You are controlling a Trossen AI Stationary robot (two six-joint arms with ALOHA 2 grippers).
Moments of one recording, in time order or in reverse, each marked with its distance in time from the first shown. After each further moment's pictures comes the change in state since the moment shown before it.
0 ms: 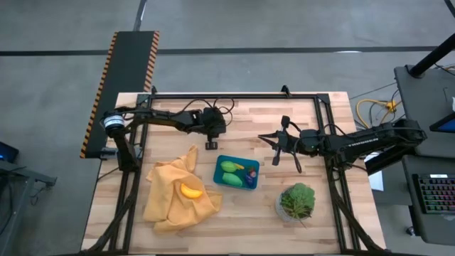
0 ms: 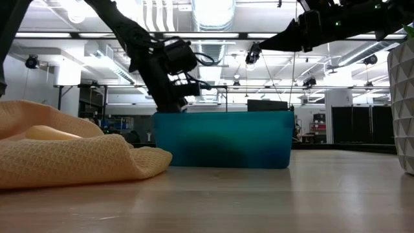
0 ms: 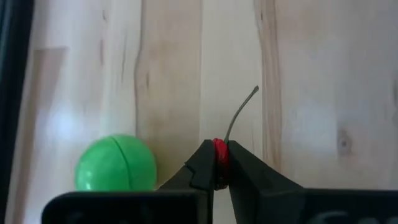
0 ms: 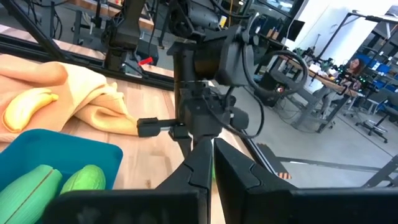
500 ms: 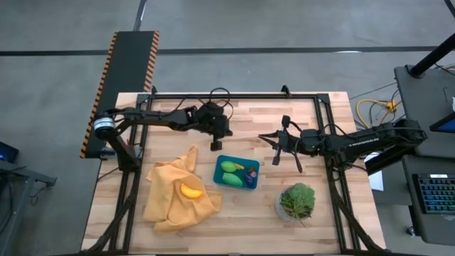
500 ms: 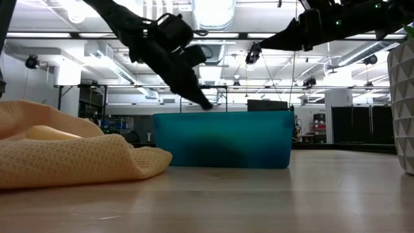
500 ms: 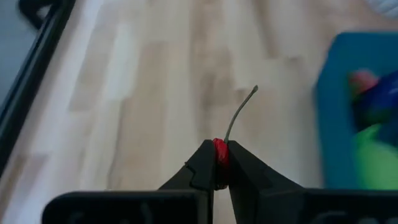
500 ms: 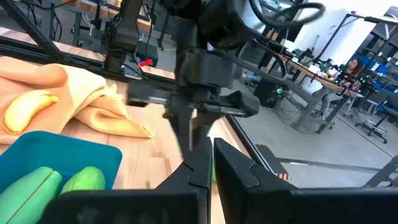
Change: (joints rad) left arm -0.026 -0.111 -0.004 0.165 0.279 -0.093; right arm 0.000 -0.008 0.000 -0.003 0.000 0.000
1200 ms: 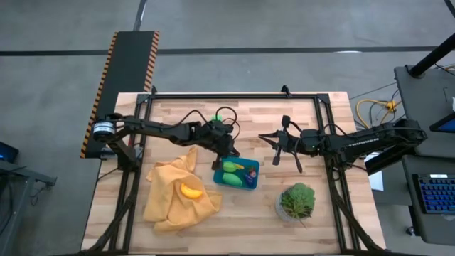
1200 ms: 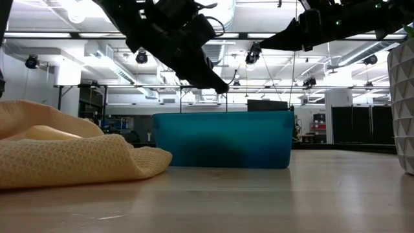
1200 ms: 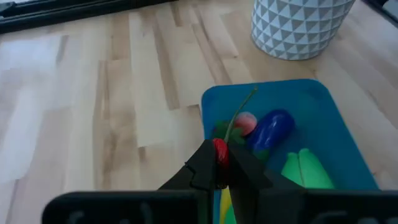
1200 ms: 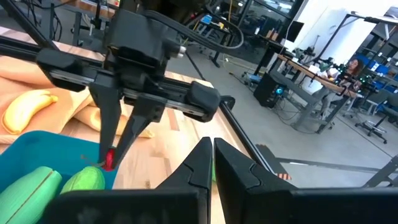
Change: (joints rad) left arm -0.195 0.001 0.000 0.095 0.060 -0.043; right arm 0.000 0.000 0.000 0.000 0.000 -0.003
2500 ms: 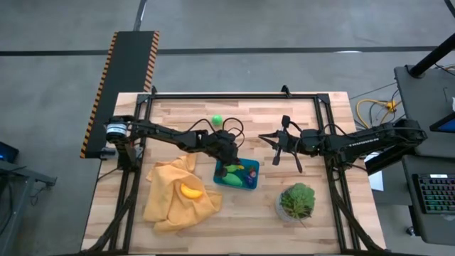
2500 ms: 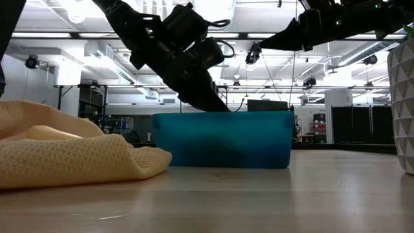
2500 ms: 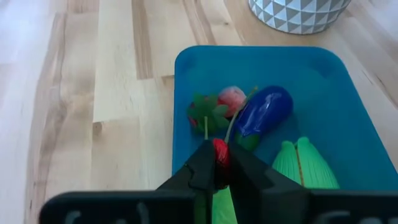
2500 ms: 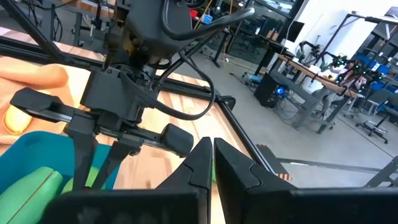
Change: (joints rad) left arm -0.052 0.137 -0.006 0.073 -0.010 -0.108; right arm 0.000 0.000 0.000 0.000 -0.002 0.003
